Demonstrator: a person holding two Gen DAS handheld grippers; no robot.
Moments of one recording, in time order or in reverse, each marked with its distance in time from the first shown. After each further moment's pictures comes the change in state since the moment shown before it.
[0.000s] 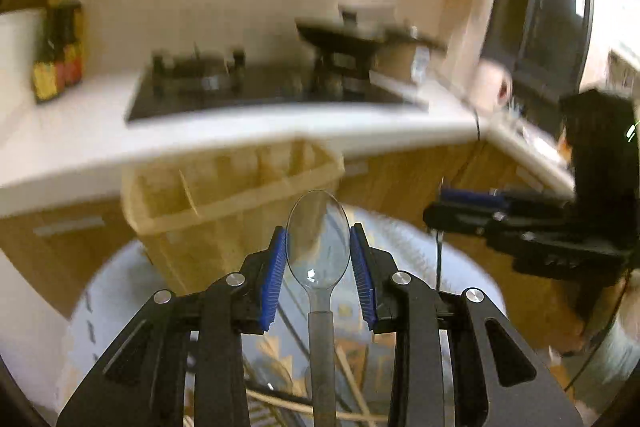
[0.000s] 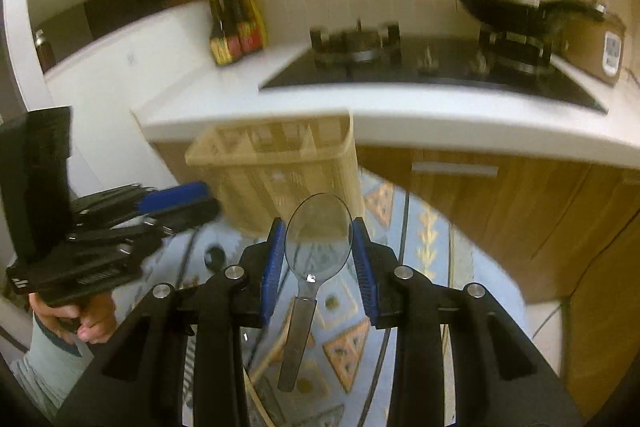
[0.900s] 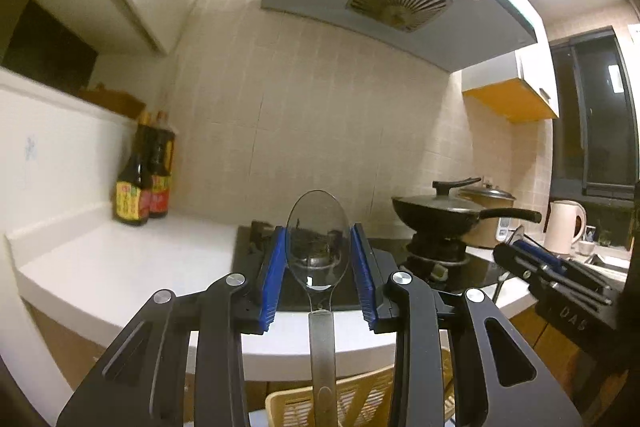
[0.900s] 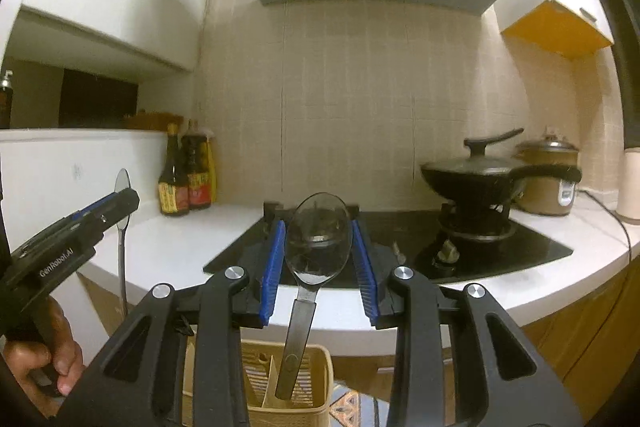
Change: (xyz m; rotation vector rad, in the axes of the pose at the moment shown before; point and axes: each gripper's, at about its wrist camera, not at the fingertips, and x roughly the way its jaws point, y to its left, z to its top) left arm -0.015 0.057 0.058 -0.038 -0.583 0.277; right arm 0.049 0.023 0.079 -0.085 -0.576 -0.247
